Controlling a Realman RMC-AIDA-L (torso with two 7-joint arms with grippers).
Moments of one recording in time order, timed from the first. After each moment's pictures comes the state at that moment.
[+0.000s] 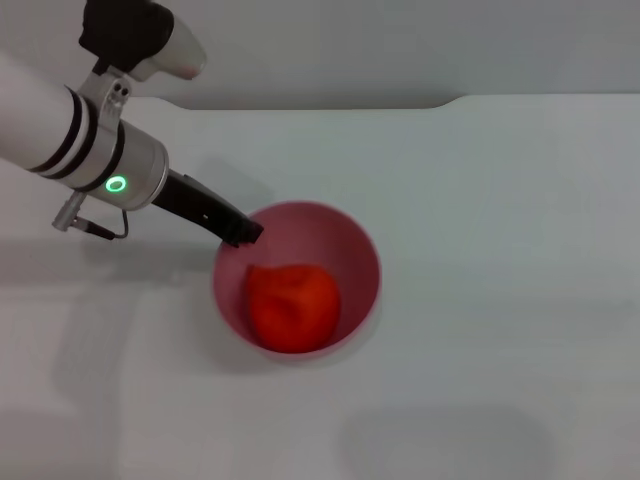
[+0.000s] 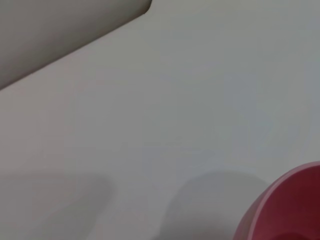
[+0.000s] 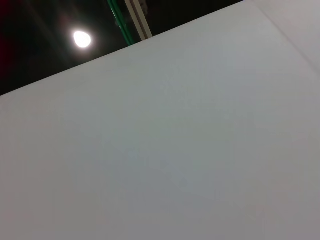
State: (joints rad) left arm -0.73 -2.05 1.27 0.98 2.41 1.30 -2.39; right arm 0.08 2.07 -0.92 -0.50 -0.37 -1.84 0.84
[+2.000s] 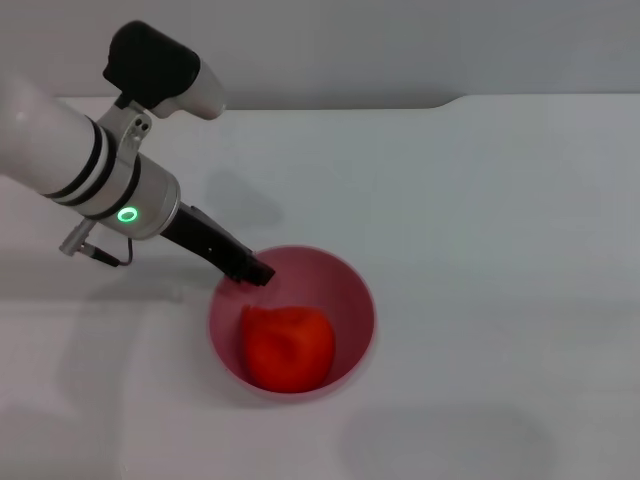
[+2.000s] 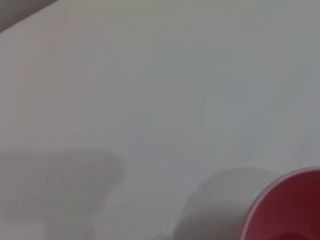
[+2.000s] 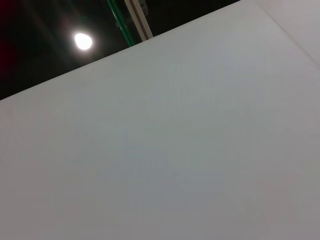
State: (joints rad) left arm -0.72 -2.05 1.36 0.97 2.43 1.31 -2.40; right arm 0.09 2.07 -0.92 -0.47 -0.39 -1.87 0.84
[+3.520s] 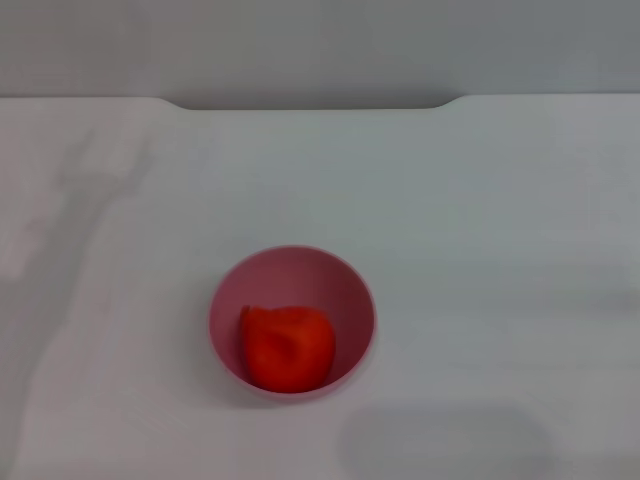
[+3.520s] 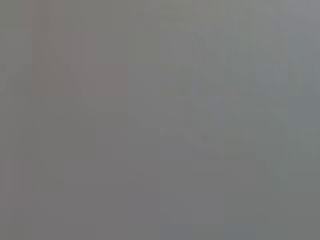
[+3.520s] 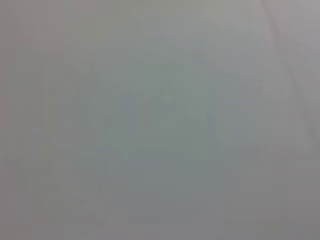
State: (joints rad) left arm -0.17 -2.07 1.49 0.77 0.05 1.09 -0.33; right arm 0.14 2.07 -0.81 -0.32 -0.44 -1.72 0.49
